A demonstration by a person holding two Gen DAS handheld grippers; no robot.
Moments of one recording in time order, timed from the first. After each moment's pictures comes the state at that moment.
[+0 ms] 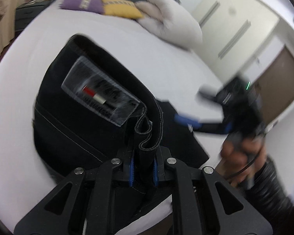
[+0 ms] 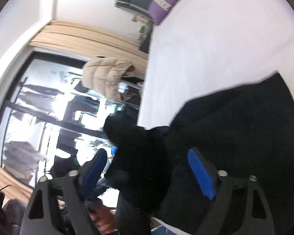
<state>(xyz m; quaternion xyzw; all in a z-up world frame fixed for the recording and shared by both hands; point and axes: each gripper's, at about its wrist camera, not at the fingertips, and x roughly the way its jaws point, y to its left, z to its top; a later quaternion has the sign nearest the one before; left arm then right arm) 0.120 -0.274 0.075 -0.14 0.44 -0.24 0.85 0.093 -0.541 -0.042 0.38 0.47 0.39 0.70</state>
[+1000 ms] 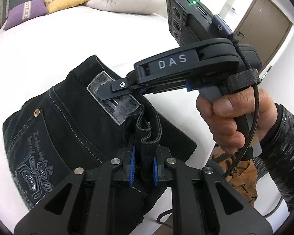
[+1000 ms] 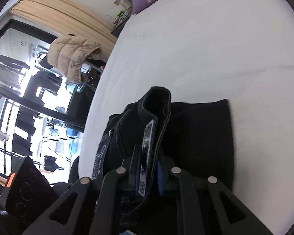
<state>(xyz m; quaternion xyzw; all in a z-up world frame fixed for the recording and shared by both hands) 0.108 -0.462 0.031 0.00 0.47 -0.34 0.82 0.120 -0.581 -0.054 0.22 0.54 0.30 0.75</state>
